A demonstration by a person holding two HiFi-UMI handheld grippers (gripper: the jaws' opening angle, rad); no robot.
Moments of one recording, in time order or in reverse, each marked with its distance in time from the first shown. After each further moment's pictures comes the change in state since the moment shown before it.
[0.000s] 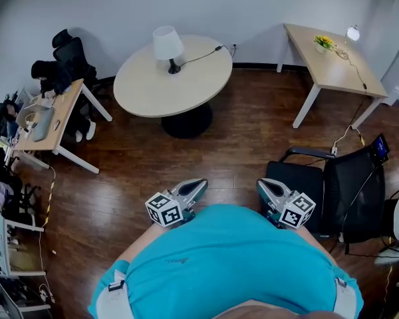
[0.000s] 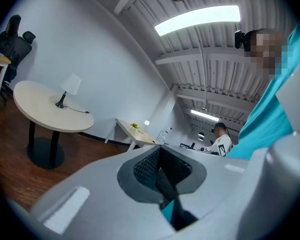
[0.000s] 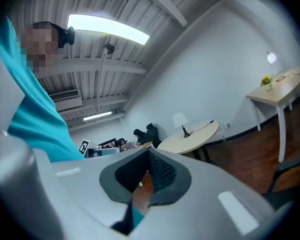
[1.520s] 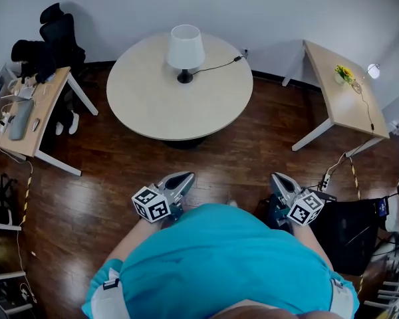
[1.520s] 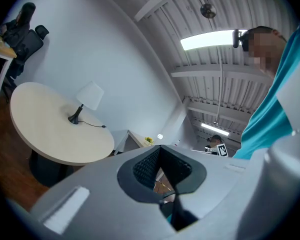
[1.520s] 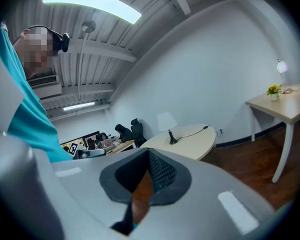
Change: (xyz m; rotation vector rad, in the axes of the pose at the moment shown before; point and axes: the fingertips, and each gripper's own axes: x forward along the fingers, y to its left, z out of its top) left arm 0.005 0.355 0.161 -0.133 -0.107 0.050; right arm 0.313 -0.184 0.068 -0.019 0.124 -0.170
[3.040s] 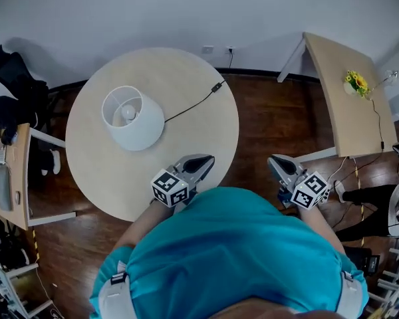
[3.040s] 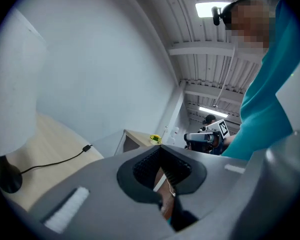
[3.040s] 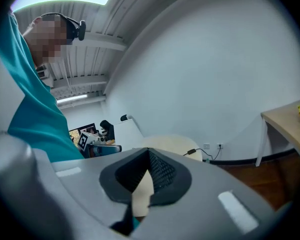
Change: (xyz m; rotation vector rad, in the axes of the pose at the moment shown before) left arm 0.539 0.309 0.116 0.101 0.206 -0.079; right arm 0.308 -0.456 0.222 -0.004 0.145 0.028
